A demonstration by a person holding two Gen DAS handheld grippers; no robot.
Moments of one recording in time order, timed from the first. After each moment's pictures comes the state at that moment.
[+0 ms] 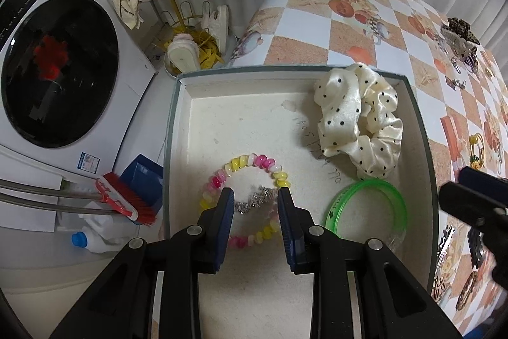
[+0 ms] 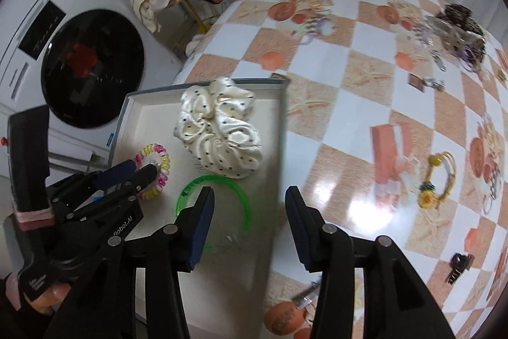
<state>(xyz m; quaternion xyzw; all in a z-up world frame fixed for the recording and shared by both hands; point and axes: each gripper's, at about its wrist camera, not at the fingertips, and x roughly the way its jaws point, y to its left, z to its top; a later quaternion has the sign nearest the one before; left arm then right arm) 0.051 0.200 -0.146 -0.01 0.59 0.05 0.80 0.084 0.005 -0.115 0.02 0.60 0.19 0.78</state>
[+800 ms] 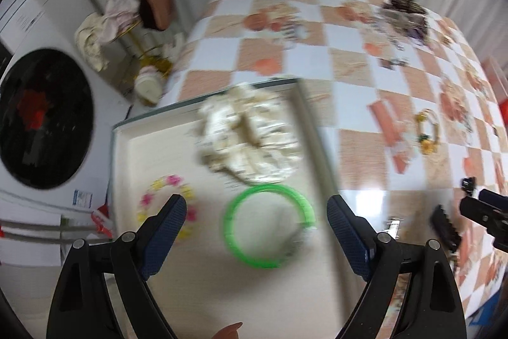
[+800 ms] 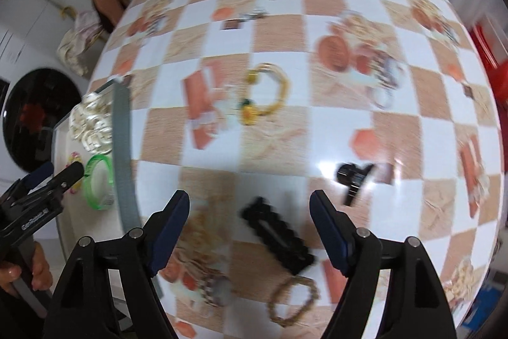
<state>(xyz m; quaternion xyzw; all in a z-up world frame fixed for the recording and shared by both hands) 0.048 0.106 -0.109 0.05 0.57 -0.02 0.82 0.039 -0.157 -0.123 0.11 0.62 0.03 0.78</state>
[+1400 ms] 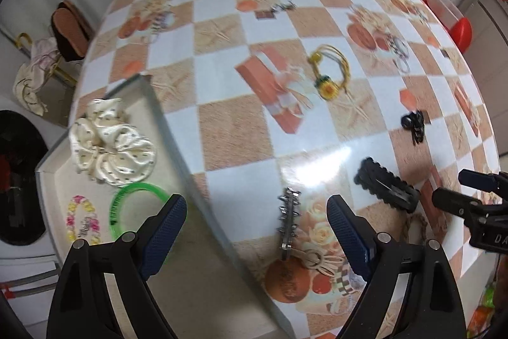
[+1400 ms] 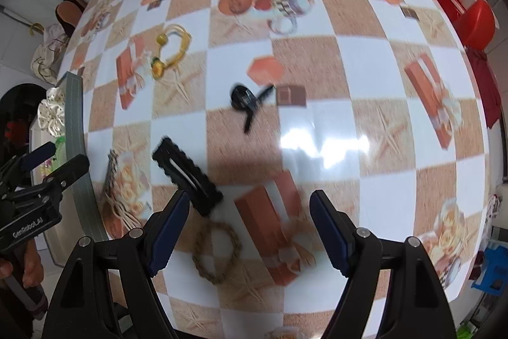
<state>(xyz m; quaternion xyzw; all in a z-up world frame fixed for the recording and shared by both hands) 0.026 0.000 -0.129 0.12 0.61 -0.15 0.77 -0.019 -0.222 -0.143 0.14 0.65 -0.03 0.75</state>
